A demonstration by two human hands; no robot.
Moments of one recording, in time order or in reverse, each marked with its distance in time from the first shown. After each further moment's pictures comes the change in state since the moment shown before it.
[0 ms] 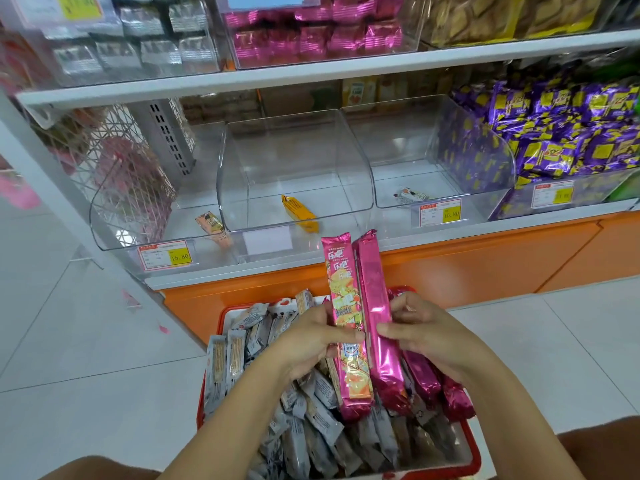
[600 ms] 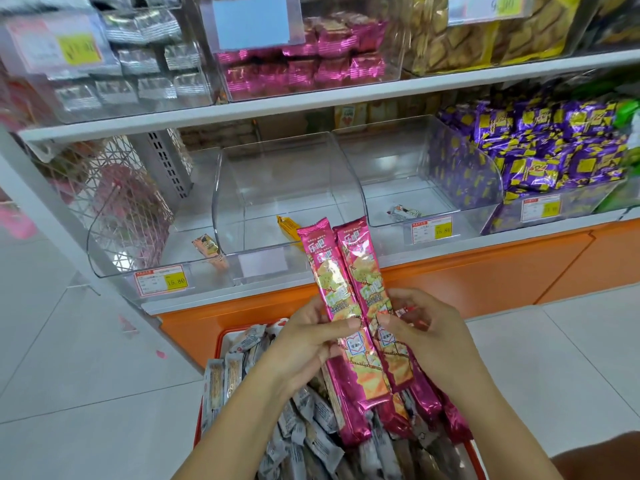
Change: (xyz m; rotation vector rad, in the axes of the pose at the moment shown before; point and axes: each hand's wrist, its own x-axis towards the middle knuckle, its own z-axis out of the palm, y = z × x) left_hand -0.019 0.037 0.017 -0.213 0.069 0.203; right_hand -0.018 -0.022 0.018 -0.199 0.419 -0.400
